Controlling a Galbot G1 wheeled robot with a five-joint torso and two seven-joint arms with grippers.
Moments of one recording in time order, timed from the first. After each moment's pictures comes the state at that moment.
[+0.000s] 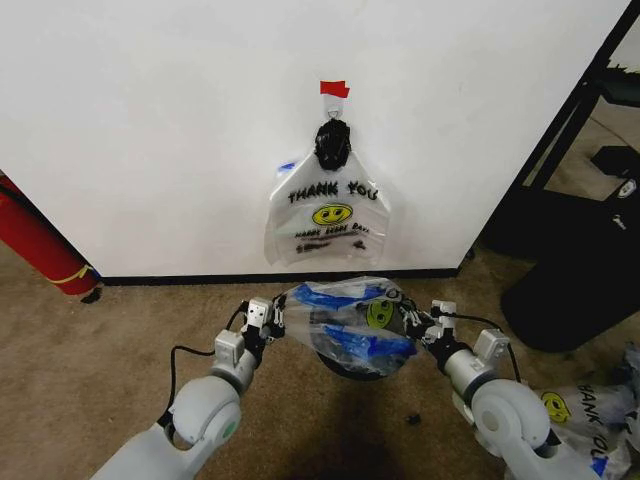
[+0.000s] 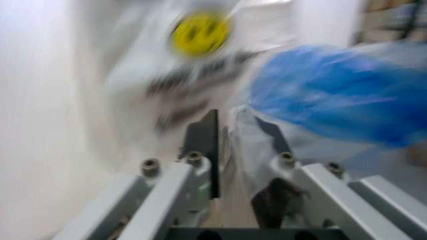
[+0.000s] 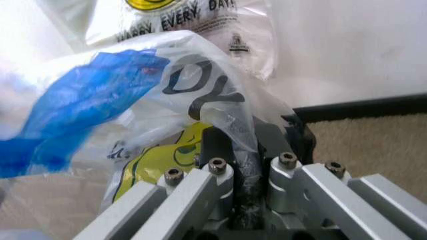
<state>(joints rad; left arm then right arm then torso) 1.21 -0.96 -0.08 -1.97 -0.29 -0.07 -0.07 -1.37 1.11 0.41 2.04 0.71 -0.29 0.03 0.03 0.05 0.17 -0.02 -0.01</state>
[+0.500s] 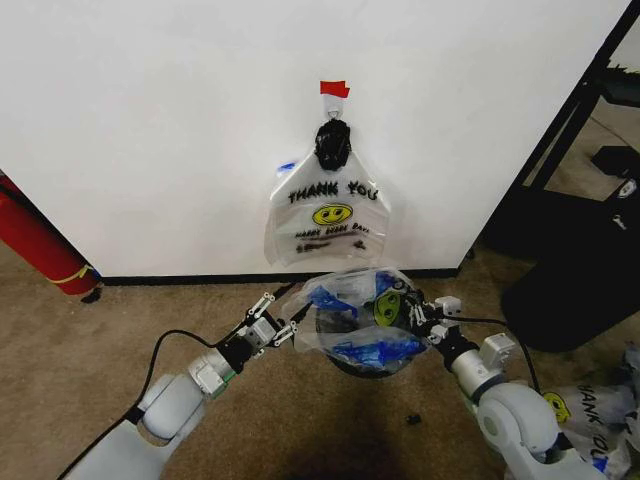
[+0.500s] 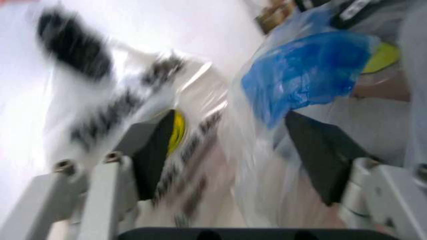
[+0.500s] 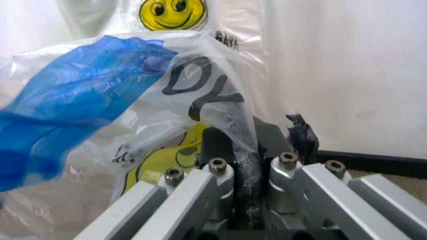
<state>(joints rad) 1.20 -0.95 -0.23 -1.85 0.18 -0.50 0.21 -1.40 1.10 0.46 2.05 0.52 -0.20 -0.08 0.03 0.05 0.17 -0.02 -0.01</state>
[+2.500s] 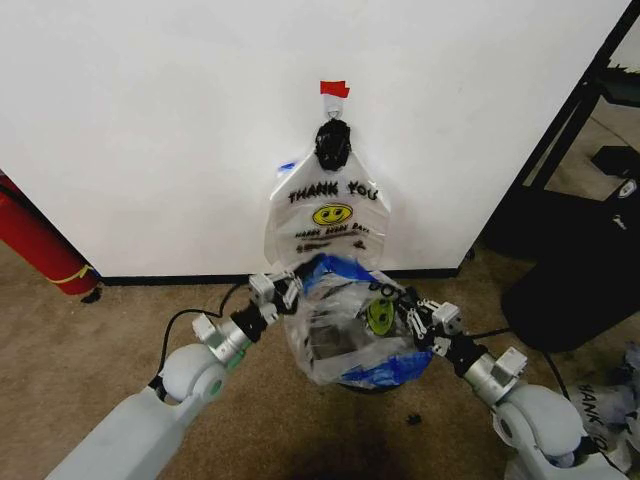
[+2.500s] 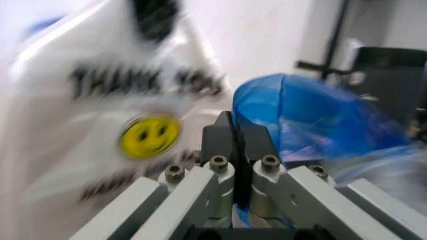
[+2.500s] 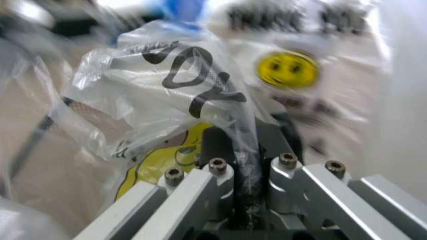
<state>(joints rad) 1.02 -0.95 -0.09 -1.86 -0.70 -0.22 0.21 -1.42 1.10 0.56 1.99 0.41 0.08 -0.59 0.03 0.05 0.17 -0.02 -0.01</state>
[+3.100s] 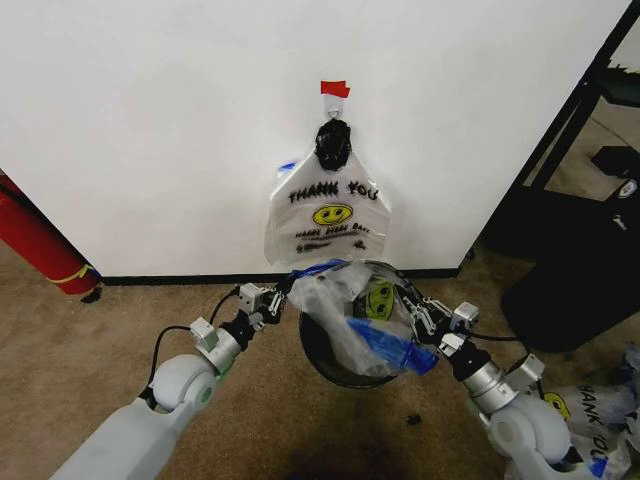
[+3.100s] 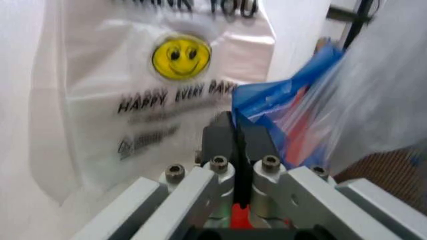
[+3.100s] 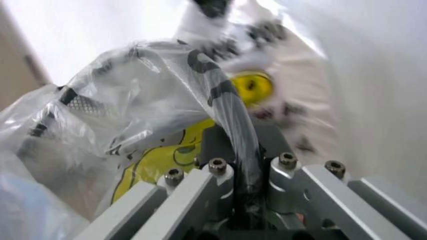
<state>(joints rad) 1.08 -0.95 -0.13 -1.78 -0.66 -0.19 0.24 -1.44 1.15 0.49 1.96 0.71 0.13 -0.40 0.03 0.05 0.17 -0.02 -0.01</state>
